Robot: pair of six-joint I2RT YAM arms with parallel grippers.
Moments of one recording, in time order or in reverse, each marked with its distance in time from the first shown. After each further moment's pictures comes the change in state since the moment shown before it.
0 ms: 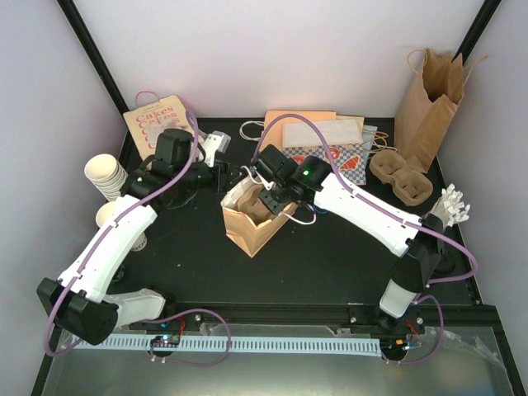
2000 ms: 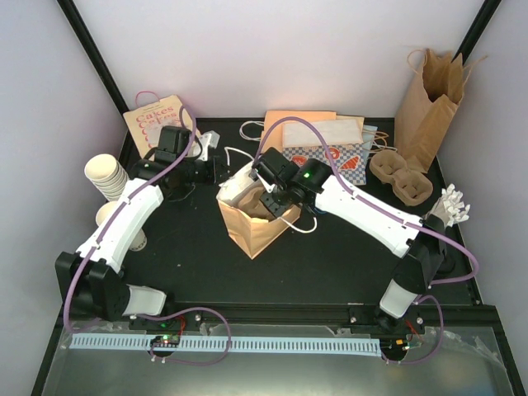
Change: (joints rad) left arm 0.143 0.141 -0.027 0.009 0.034 -0.152; right arm -0.003 -0.016 -0.049 0.027 -0.015 -0.005
